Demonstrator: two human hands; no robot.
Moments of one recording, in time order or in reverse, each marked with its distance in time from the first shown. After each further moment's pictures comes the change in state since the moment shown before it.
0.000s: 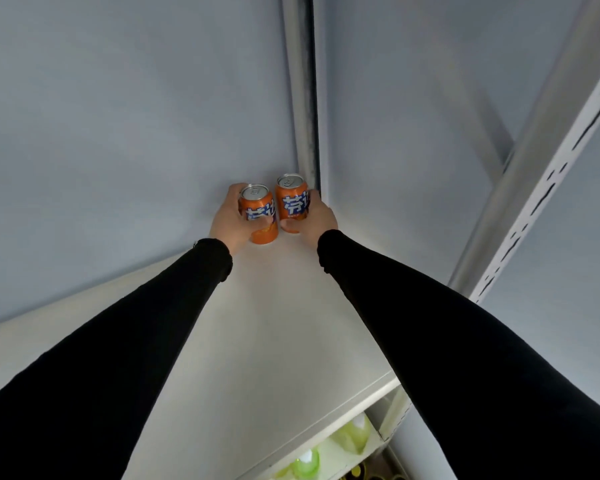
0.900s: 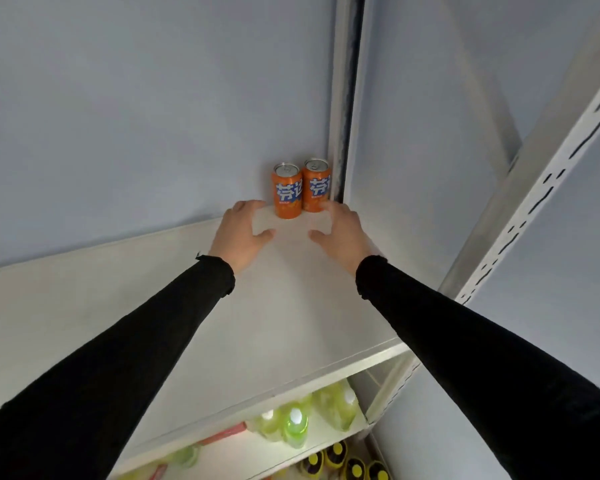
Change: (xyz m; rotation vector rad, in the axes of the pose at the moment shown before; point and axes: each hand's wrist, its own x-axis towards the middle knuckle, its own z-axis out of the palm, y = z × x) left_hand -0.112 0.010 -0.029 0.464 0.050 0.032; right_hand -0.110 -0.018 -0.032 -0.308 -0.103 -0.204
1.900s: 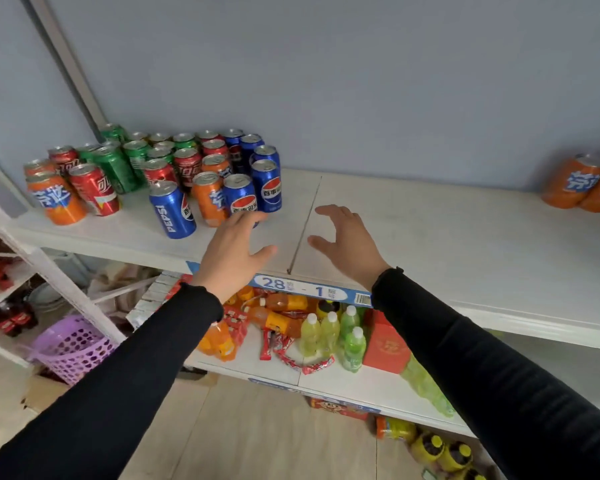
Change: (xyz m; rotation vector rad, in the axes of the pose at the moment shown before) left_hand -0.446 -0.182 -0.310 0.263 0.336 -0.357; right_hand -0.264 -0.364 0.226 0.151 -0.351 -0.591
